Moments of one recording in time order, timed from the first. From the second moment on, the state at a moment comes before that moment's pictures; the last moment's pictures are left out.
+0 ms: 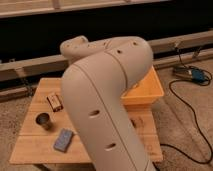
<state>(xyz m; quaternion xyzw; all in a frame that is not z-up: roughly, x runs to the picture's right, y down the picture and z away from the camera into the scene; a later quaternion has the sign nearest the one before) -0.169 -0.032 0.838 -0.29 -0.04 0.03 0.95</state>
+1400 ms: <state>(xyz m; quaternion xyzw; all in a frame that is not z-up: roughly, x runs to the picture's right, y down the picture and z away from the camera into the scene) -0.159 -0.020 0.931 -0.30 -0.02 0.09 0.95</state>
